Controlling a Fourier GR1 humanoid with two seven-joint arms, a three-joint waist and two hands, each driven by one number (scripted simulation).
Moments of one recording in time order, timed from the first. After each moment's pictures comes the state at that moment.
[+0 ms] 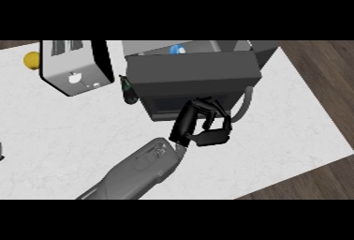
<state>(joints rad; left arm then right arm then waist) -0.75 0.00 -0.82 -0.91 0.62 0.53 -0.40 0.17 -0.36 -0.31 -1.83 -0.25 0.55 -0.49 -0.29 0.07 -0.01</state>
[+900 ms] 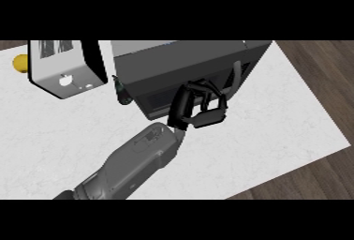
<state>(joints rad) -0.85 0.00 -0.75 -0.81 0.80 0.51 -0.54 0.08 -0.45 -0.36 -1.81 -0.36 0.57 -0.41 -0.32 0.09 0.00</state>
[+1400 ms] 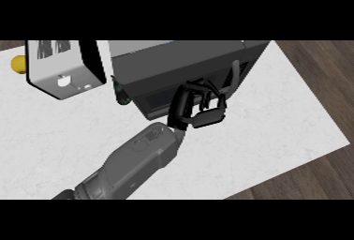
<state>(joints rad) -0.86 0.00 -0.77 -0.79 0.86 0.50 -0.62 0.03 -0.50 -0.40 -1.78 -0.39 0.57 -0.38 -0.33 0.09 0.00</state>
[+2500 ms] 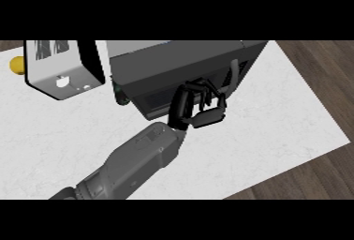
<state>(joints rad) -0.88 0.00 -0.80 -0.77 0.95 0.51 -0.71 -0.07 -0.64 -0.49 -1.67 -0.40 0.60 -0.37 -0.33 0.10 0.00</state>
